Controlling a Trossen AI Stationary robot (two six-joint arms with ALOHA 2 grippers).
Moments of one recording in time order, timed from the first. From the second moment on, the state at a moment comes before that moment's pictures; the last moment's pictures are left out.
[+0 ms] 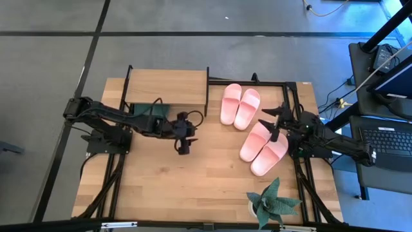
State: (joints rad) left arm -0.08 1.41 0.87 -0.20 -0.29 -0.01; right arm -0.33 0.04 0.07 -0.11 0.06 0.06
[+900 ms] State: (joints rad) left arm 0.15 1.01 0.63 0.14 -0.14 0.19; right arm -0.24 0.86 0.48 -0.22 0.32 -0.08
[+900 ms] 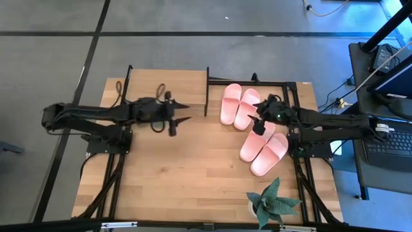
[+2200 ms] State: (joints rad) left arm 0.20 0.78 0.32 0.38 -0.18 0.11; right arm -0.46 1.33 0.48 -0.04 0.54 -0.04
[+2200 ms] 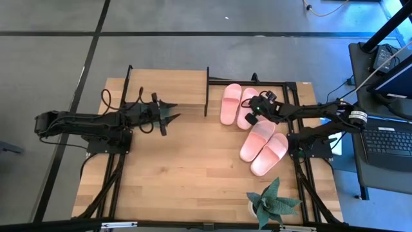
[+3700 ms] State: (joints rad) left arm 0.20 0.57 0.32 0.24 -0.19 0.11; right arm -0.24 1.97 1.80 -0.28 0.53 -0.34
